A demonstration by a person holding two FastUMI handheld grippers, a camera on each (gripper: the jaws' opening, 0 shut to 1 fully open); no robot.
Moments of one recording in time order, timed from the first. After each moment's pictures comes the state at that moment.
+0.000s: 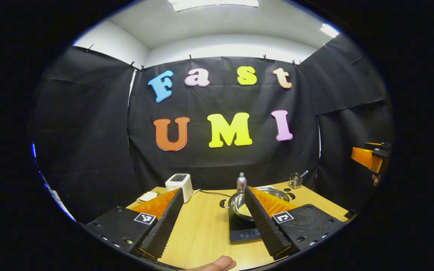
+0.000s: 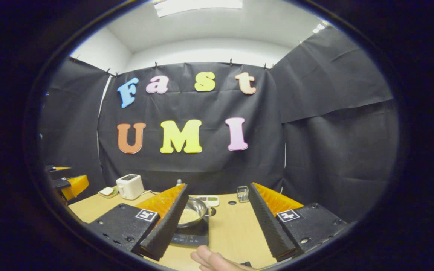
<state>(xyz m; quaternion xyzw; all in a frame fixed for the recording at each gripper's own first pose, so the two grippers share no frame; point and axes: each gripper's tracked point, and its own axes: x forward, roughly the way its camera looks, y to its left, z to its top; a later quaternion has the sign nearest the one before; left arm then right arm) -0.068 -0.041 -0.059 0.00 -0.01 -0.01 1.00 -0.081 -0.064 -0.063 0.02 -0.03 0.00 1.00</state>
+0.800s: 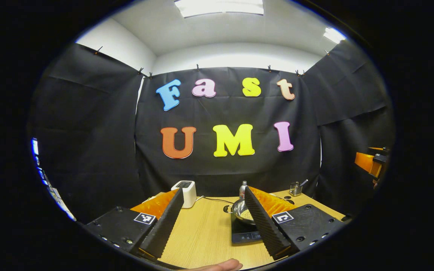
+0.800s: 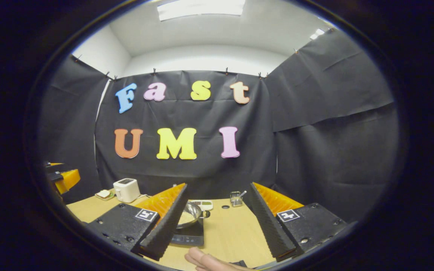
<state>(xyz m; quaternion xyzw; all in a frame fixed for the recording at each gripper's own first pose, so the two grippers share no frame) -0.095 -0.022 -0.032 -0.02 -0.05 0.01 1.00 -0.113 -0.064 -0.051 0.03 -0.05 -0.01 1.00</state>
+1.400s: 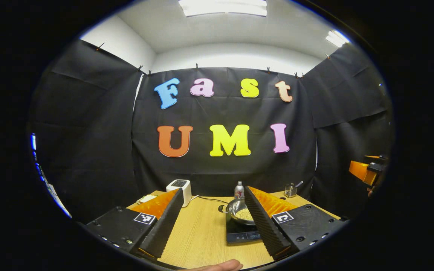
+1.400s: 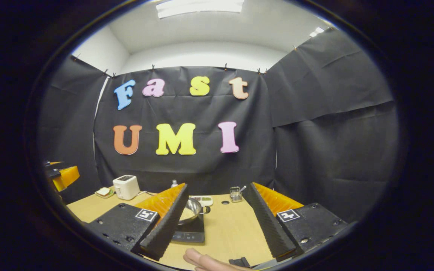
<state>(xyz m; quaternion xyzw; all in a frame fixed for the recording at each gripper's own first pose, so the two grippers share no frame) -0.096 -0.025 -0.033 -0.03 -0.05 -0.01 1.00 -0.111 -0.063 -0.067 0.02 -0.03 -0.01 1.00</state>
